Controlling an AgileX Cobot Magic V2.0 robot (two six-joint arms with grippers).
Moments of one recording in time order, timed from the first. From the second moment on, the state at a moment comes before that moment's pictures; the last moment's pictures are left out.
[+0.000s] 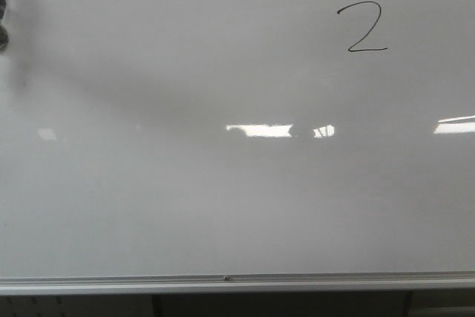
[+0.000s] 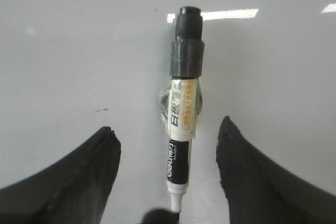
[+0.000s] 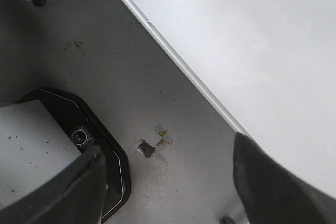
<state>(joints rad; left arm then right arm) 0.04 1.30 -0.63 0.32 -0.26 -0.26 0.36 0.98 -0.96 0.21 1.05 -0.46</state>
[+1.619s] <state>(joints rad) -0.37 0.74 -0.83 0.19 0.84 -0.23 0.36 0.52 -0.87 -0.08 1.03 0.07</state>
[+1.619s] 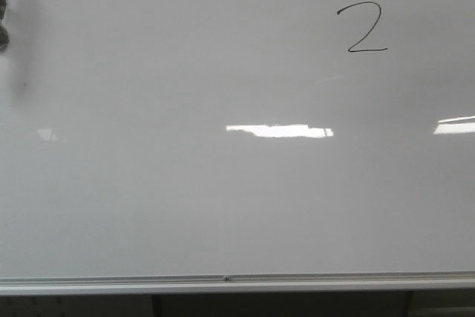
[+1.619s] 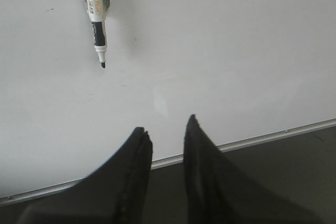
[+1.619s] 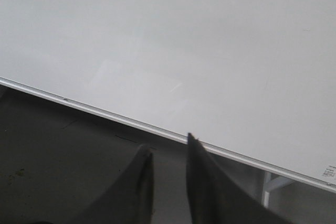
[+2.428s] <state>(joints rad) -0.37 0.74 -0.83 0.20 0.84 -0.23 0.36 0.52 -0.87 -0.09 1.02 0.07</state>
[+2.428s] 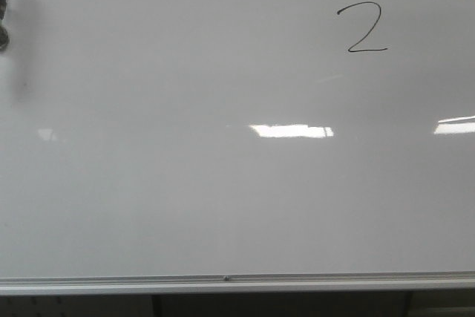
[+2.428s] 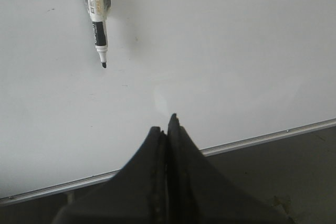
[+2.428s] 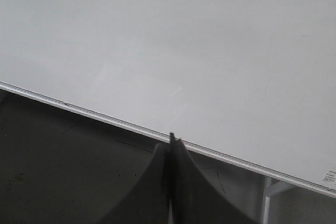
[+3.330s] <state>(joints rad) 0.03 0.17 -0.28 -0.03 0.46 0.04 0.36 0.52 -0.87 -0.09 1.01 0.07</state>
